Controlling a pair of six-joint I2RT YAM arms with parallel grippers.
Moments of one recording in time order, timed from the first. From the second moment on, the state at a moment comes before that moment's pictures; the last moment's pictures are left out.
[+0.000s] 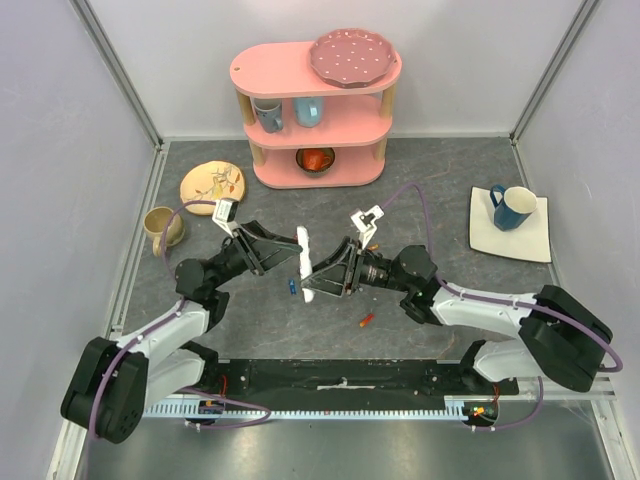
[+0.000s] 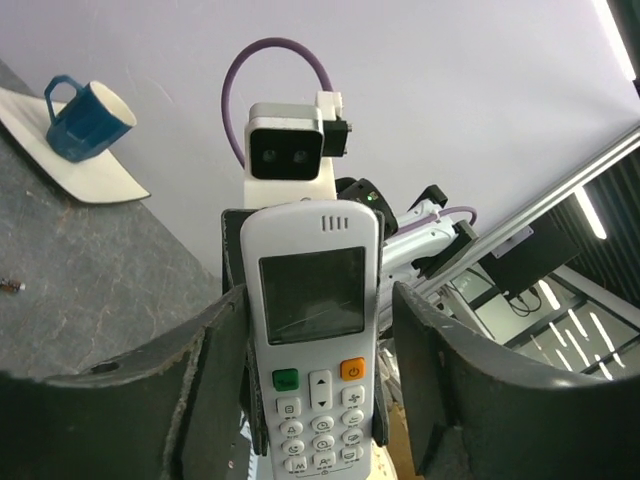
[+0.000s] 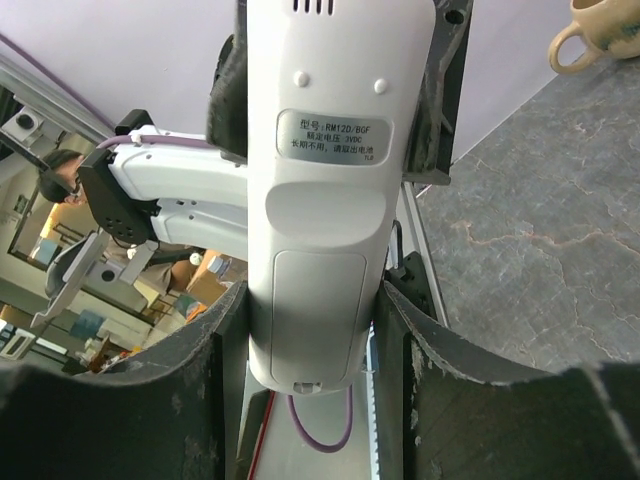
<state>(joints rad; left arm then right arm) -0.38 1.06 0.29 1.30 0.74 -1.38 0.90 1.33 0.53 1.03 -0.52 0.99</state>
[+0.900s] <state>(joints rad) -0.49 0.81 0.60 0.06 0.22 -0.83 0.95 1.17 0.98 -0.39 0.13 0.17</state>
